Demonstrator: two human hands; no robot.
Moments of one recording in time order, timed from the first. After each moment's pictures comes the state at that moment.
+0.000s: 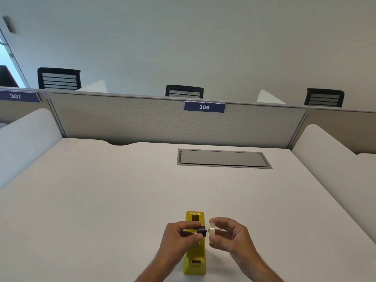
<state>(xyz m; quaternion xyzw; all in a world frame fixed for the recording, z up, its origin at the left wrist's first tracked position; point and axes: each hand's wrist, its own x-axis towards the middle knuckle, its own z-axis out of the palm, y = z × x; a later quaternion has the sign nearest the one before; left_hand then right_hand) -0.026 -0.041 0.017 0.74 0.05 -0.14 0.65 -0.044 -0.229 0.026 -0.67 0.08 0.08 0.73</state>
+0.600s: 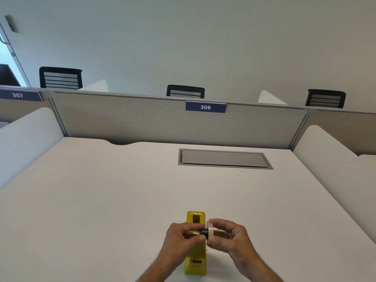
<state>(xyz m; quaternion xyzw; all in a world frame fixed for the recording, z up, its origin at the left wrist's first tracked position) -0.028 -0.041 0.024 0.76 0.00 -0.14 0.63 -0.045 -0.226 0.033 -0.65 0.06 0.11 0.75</state>
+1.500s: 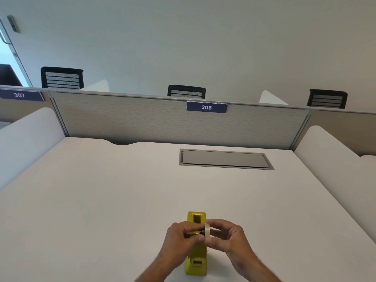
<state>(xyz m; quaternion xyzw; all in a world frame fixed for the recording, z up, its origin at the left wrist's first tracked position) -0.020 -0.039 0.015 0.79 -0.04 -0.12 0.60 -0.039 -0.220 0.024 -0.69 0.04 0.11 0.71</state>
